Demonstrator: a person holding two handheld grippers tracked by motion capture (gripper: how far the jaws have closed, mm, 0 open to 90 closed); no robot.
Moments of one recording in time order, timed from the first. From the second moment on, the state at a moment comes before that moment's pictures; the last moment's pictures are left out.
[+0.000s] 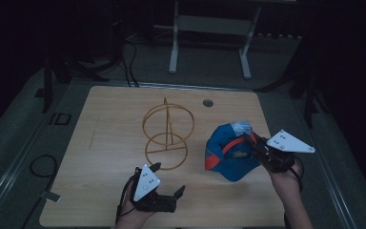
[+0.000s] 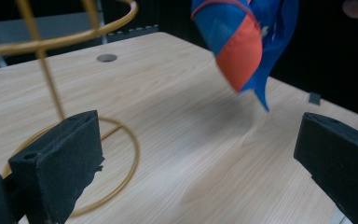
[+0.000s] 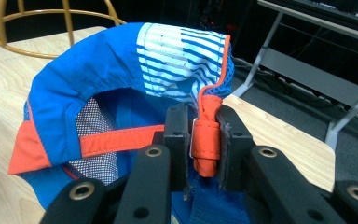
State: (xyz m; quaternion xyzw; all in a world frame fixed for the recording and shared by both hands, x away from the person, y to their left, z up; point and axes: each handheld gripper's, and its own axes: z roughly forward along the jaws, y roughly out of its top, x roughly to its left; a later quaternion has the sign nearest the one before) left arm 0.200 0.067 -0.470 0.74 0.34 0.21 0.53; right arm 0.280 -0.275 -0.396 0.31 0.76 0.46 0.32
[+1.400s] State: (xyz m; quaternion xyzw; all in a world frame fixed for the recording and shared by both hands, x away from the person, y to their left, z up) left arm 0.264 -0.029 -0.428 0.76 0.31 0.22 0.52; right arm 0.238 -0.265 -0.398 0.27 0.77 0.50 0.31
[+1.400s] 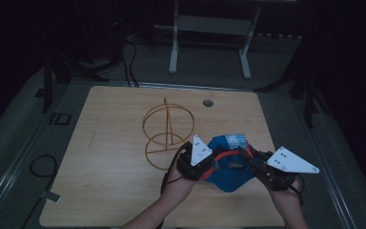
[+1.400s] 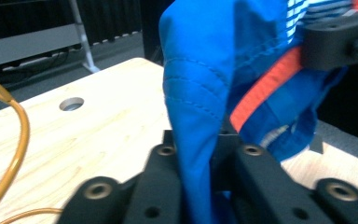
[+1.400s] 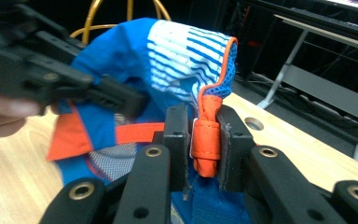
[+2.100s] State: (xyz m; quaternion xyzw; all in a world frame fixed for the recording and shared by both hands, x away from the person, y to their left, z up) left arm 0.257 -0.036 -0.404 0.78 0.25 0.29 0.49; right arm 0.212 -0.281 -0.404 0.27 0.77 0.53 0.25
